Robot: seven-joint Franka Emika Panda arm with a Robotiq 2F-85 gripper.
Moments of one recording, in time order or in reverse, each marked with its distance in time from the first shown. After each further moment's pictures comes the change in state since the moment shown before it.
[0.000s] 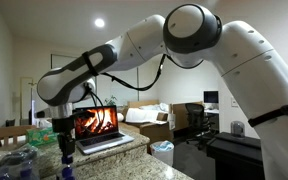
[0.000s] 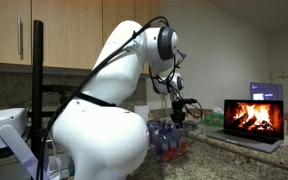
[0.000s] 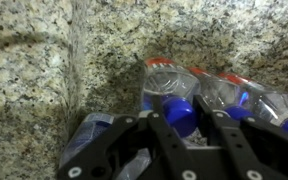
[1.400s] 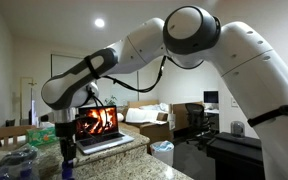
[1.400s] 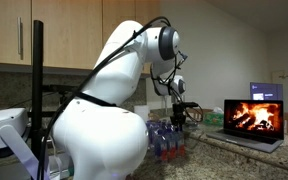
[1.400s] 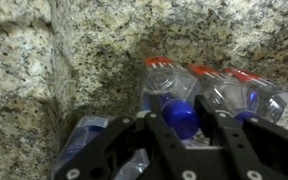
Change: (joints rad) arm -0.021 0.005 0.002 -0.042 0.063 0.044 0.000
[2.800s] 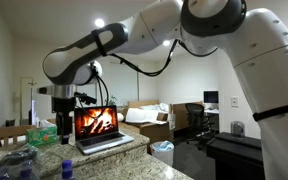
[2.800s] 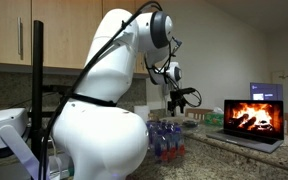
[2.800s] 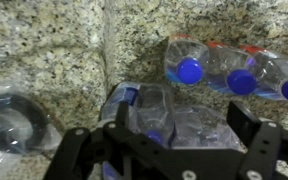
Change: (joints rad) arm 0.004 -0.165 0.010 -0.045 -0.001 0.077 0.045
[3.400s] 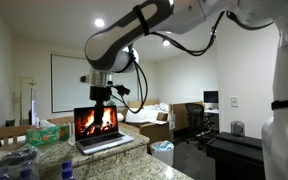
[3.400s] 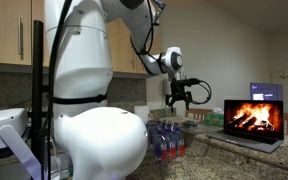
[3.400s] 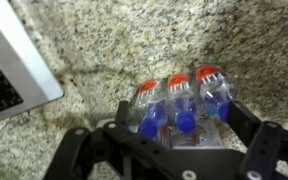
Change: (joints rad) arm -0.030 -0.436 -0.098 -0.457 0.131 0.033 0.276
